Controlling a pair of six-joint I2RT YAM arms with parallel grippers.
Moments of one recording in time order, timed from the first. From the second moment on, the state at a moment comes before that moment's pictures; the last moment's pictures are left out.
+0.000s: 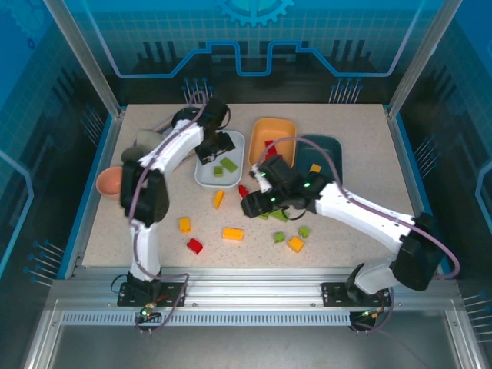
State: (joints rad) left arm -0.34 1.98 1.83 -1.07 -0.04 -0.89; right arm 0.87 1.47 1.19 -0.70 -0.13 0.41
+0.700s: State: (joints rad) left arm -0.35 0.58 1.18 -1.35 -0.29 -1.07; right arm 1.20 2.34 2.03 -0.78 0.02 0.71
